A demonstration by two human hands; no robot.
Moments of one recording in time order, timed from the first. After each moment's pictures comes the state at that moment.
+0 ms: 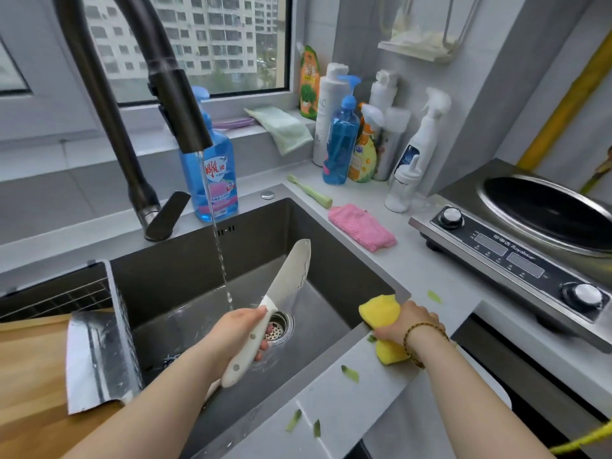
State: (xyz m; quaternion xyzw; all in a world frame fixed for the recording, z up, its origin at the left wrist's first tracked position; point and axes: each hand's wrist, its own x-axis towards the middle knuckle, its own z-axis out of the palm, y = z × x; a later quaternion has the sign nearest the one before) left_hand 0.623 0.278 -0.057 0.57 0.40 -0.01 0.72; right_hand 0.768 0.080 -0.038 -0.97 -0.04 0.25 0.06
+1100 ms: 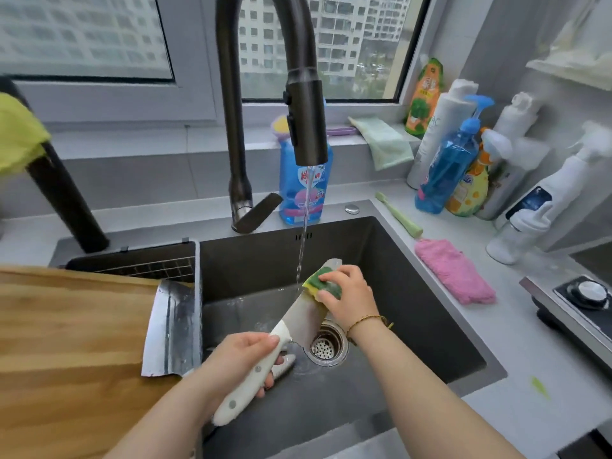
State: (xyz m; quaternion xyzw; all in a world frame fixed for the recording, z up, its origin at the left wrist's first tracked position) left_hand 0.566 0.315 -0.049 0.55 0.43 0.05 0.72; right_hand 0.741 0.260 -0.045 -0.85 -0.43 0.16 0.26
